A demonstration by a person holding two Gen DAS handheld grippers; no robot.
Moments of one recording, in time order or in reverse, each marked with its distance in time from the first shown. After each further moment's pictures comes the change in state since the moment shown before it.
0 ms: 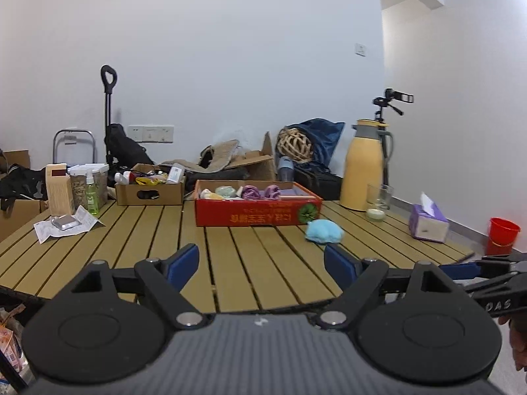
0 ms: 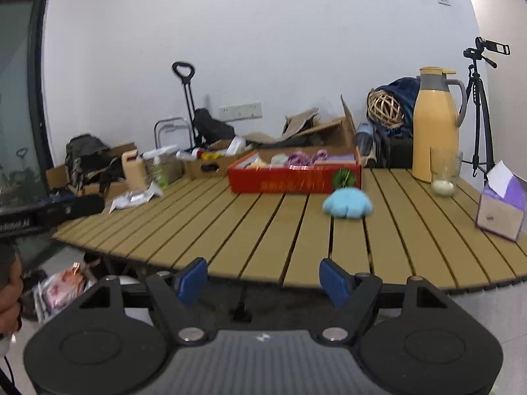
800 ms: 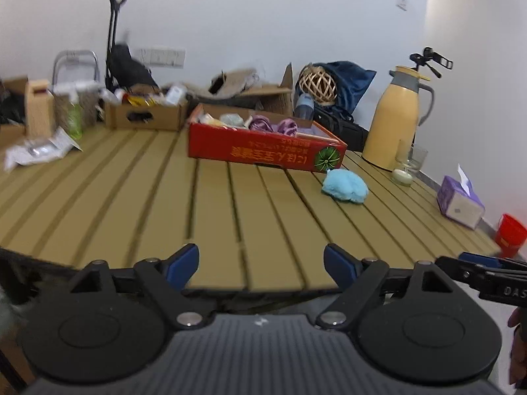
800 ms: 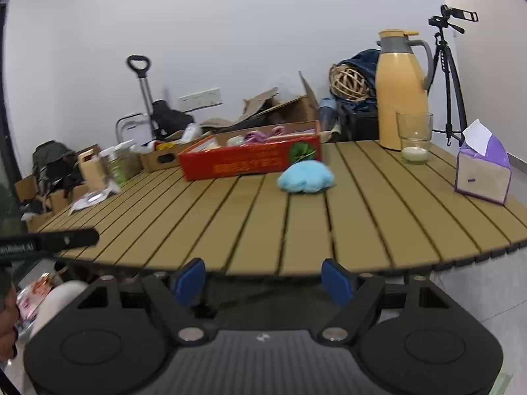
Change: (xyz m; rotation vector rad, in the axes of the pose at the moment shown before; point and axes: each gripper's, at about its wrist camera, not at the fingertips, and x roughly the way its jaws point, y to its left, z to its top) left arm 0.146 0.003 -0.021 -0.158 0.248 0.036; right arm 0.058 -0.060 -0.006 0.112 0.031 -0.100
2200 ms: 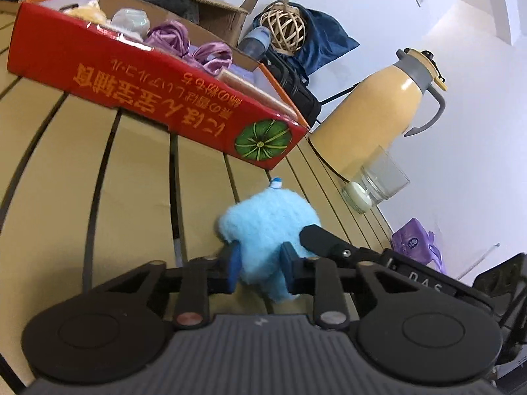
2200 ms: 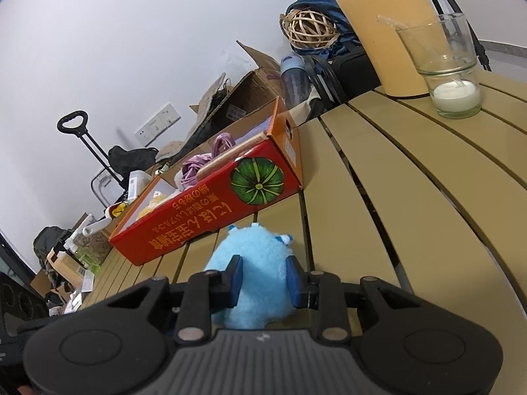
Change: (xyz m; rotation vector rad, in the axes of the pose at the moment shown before) left arm 0.247 -0.042 0.058 -0.277 0.229 -0.372; right arm 0.229 -0.107 0.084 0.385 0.072 0.140
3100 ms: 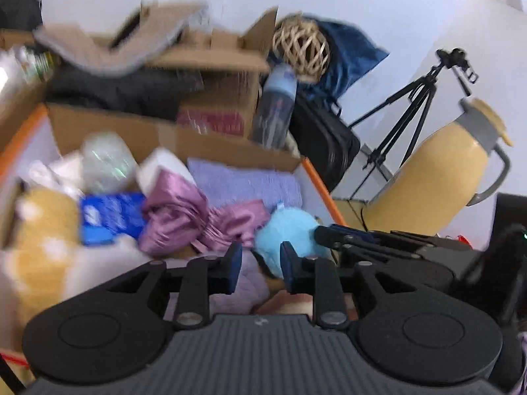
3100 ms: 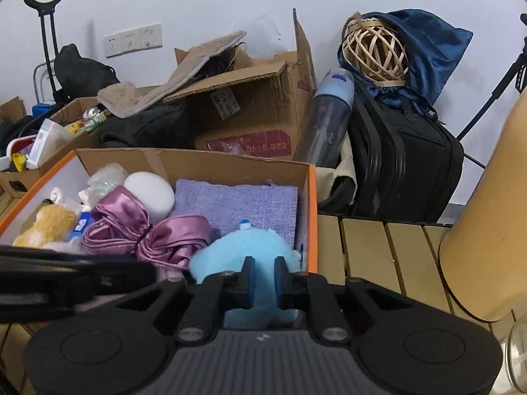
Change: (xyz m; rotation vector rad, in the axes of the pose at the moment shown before) left arm 0.067 0.028 0.206 0.168 0.018 0.121; right arm 0.198 0.081 0.162 -0.497 0.169 -0.346
